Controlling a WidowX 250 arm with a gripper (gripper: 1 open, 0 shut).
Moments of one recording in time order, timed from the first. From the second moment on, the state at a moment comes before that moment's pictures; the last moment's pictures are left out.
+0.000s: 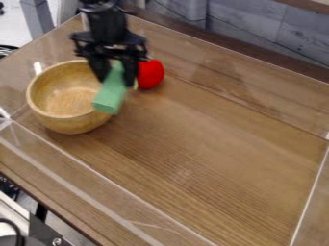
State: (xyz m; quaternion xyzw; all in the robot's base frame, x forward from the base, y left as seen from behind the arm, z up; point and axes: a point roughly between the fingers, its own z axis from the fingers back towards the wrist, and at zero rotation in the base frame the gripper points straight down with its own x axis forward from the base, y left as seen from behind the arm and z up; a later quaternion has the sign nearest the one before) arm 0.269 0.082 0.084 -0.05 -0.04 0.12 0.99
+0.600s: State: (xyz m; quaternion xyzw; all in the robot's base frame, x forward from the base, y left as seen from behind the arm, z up) arm 0.277 0.000 0.032 -0.02 -0.03 0.10 0.99
